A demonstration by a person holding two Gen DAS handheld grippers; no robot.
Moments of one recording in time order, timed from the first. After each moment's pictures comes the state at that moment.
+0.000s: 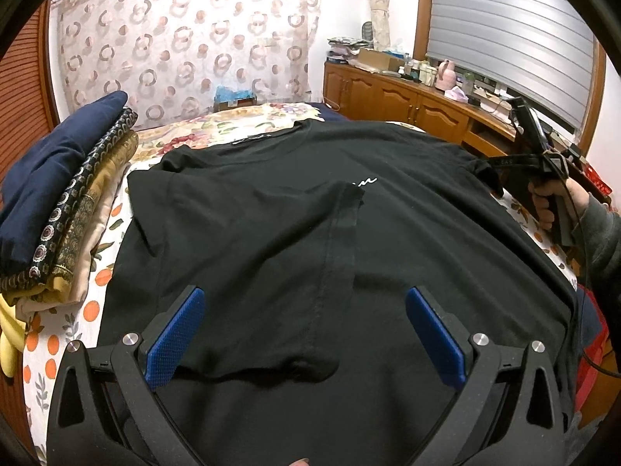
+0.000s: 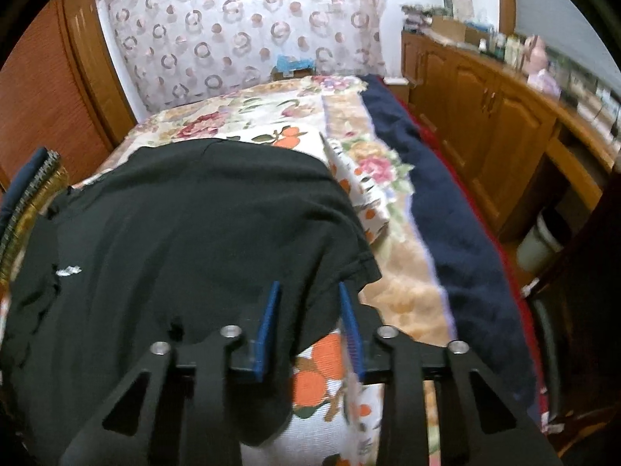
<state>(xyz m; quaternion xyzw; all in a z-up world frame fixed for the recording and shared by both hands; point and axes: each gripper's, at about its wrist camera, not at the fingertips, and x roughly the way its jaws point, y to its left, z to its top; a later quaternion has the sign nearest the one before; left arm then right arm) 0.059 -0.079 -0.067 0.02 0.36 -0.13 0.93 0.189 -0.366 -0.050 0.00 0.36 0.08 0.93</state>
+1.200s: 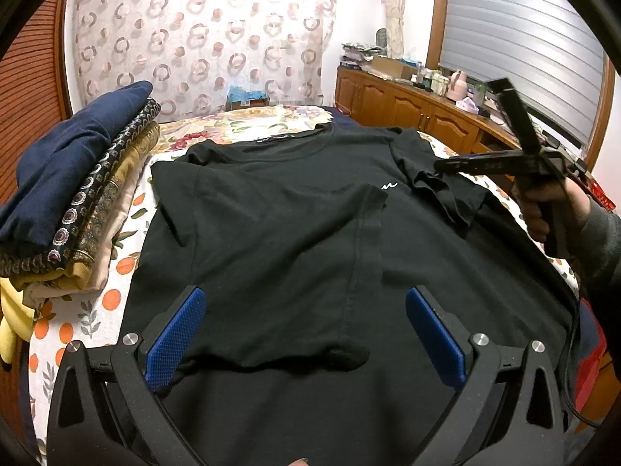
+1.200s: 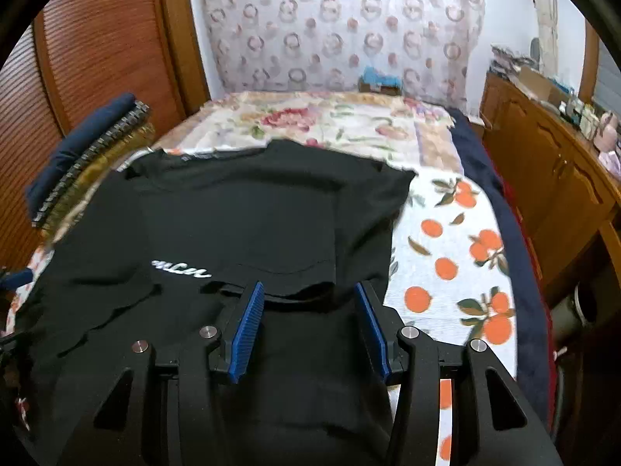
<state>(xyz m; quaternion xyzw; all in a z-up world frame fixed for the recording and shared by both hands) 0.060 -0.052 -0.068 0.00 0.35 -0.12 0.93 0.150 -0.228 -0.049 -0.06 0.35 0.20 0.91</state>
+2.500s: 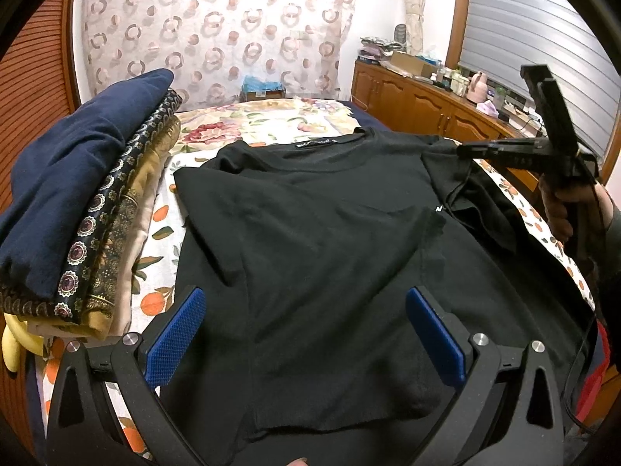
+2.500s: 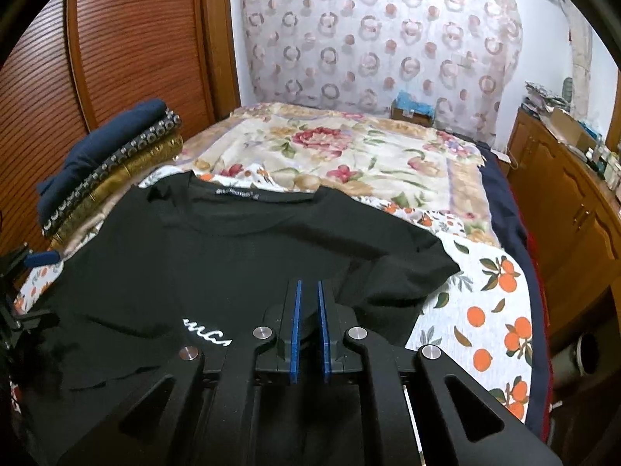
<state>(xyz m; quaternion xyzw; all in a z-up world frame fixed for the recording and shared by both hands) 0.108 -0.018 -0.067 -0.01 0.37 -0.10 0.92 0.173 -0.156 -0.016 -0.12 0.32 0.25 0.91</state>
